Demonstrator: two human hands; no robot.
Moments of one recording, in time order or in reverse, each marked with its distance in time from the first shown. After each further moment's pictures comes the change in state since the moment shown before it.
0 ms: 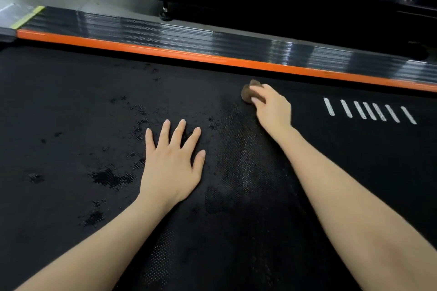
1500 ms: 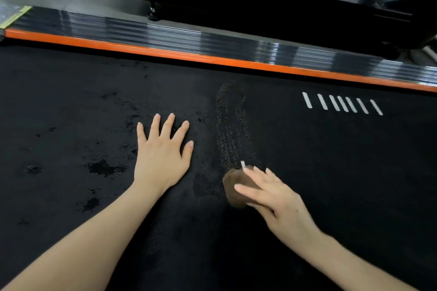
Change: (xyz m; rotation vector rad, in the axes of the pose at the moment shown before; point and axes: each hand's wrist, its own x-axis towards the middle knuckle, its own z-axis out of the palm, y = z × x) left_hand 0.000 -0.001 0.002 0.004 0.015 -0.009; right_hand -0.213 0.015 -0.058 0.138 -0.278 -0.415
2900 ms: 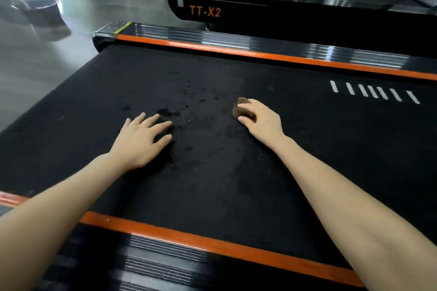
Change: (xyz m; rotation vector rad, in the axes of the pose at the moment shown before) left_hand -0.143 -0.071 -0.073 0.030 -0.196 -0.160; right_hand 0.082 -0.021 0.024 -0.033 0.100 0.130
